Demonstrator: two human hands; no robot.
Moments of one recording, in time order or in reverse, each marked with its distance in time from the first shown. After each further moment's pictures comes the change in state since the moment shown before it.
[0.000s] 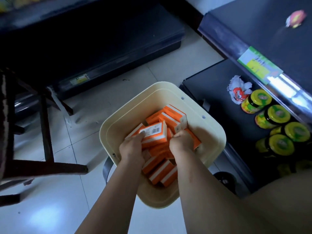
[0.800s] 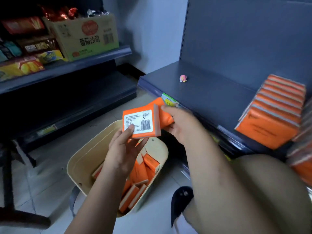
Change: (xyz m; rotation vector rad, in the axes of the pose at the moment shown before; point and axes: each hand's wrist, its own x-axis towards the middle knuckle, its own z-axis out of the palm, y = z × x) left_hand -0.189 0.028 0.052 -0.228 -0.820 0.277; right_hand -0.117 -0.085 -0.229 0.833 -0.149 -0.292
